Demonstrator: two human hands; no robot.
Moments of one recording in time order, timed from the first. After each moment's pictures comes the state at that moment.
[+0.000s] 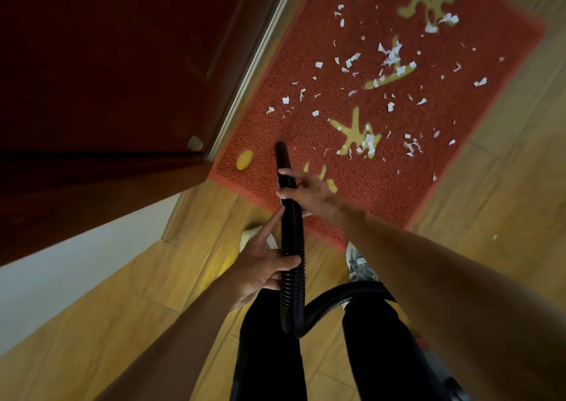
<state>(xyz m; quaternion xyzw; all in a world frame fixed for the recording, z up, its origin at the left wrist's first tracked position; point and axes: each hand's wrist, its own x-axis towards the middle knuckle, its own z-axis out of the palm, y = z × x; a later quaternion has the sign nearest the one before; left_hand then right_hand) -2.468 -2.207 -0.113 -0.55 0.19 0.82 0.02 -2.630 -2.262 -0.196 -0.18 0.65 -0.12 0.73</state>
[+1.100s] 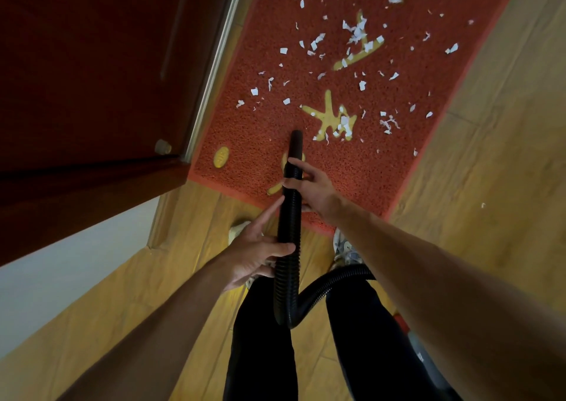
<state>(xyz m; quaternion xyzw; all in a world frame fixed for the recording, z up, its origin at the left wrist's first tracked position) -2.502 -2.217 -0.120 -0.52 0.21 0.83 0.08 -2.675 -2.227 -0.192 -0.03 0.66 -0.24 0.71</state>
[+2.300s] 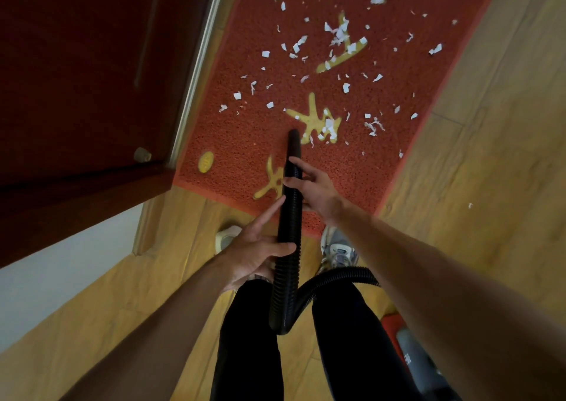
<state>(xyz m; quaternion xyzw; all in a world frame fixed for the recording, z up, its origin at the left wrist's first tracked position) -2.543 -2.221 -0.119 -0.52 0.21 0.82 0.10 -2.715 -2.222 -0.195 -0.03 0.65 -0.26 0.72</state>
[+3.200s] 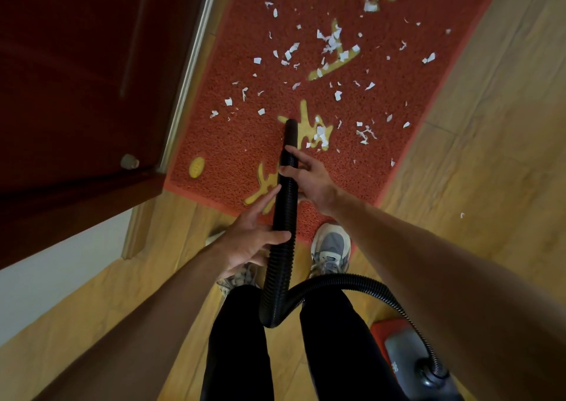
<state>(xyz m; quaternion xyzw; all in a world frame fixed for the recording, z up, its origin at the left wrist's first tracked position) -2.577 -2.248 -0.122 -0.54 0.25 0.80 0.10 -2.745 -2.252 -0.202 -0.07 0.64 -0.26 0.72</state>
